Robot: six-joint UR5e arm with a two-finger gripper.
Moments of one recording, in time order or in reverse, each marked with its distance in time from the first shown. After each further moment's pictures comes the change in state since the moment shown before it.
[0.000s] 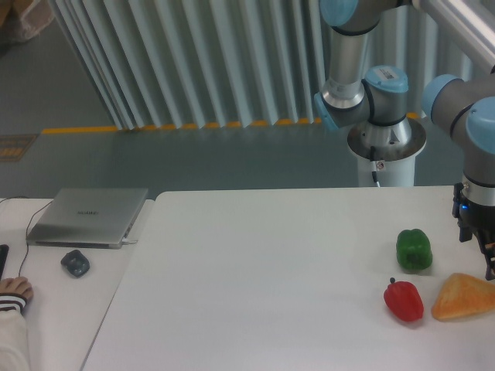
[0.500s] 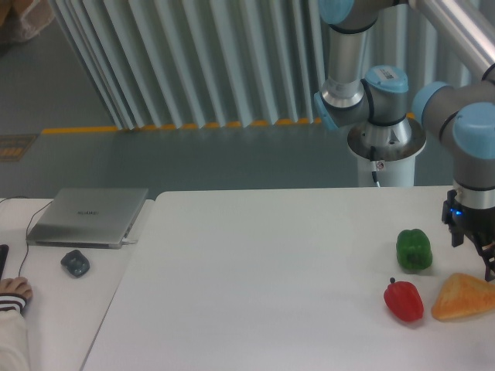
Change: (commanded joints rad) arm 0.002 0.021 -0.014 -0.006 0.003 -0.011
